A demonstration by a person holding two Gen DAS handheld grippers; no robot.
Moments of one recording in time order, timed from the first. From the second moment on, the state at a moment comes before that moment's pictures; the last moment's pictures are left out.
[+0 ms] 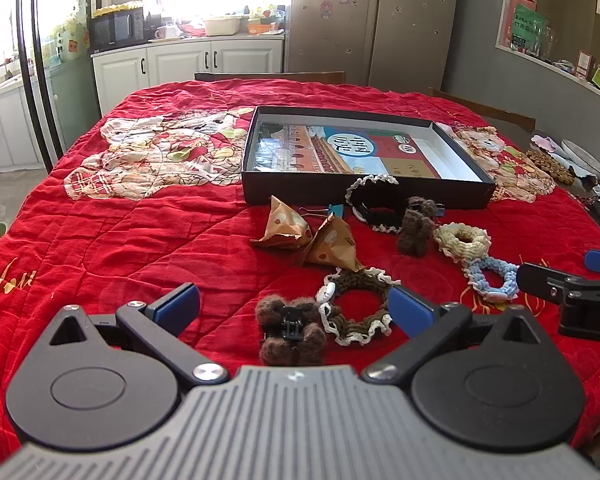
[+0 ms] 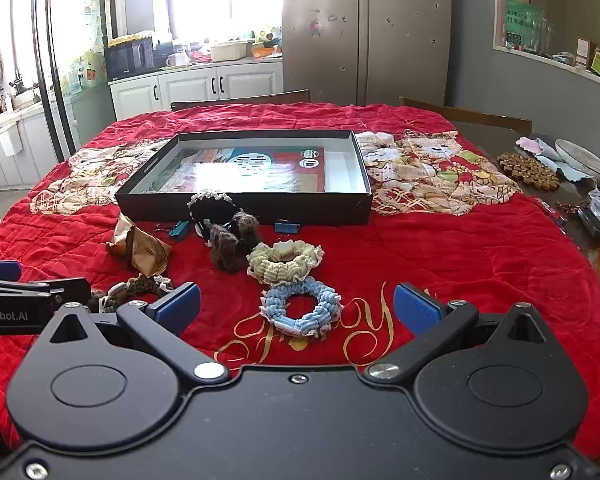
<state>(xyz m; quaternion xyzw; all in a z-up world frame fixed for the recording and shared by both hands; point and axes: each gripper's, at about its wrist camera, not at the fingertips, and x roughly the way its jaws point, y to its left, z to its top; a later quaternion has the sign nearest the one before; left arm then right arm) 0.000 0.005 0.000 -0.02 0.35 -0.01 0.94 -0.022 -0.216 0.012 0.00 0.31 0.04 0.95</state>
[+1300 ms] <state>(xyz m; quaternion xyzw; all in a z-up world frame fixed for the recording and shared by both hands) 0.019 0.018 -0.037 0.06 0.37 -0.11 0.92 0.007 -0.236 -0.027 -0.02 0.32 0.11 0.94</state>
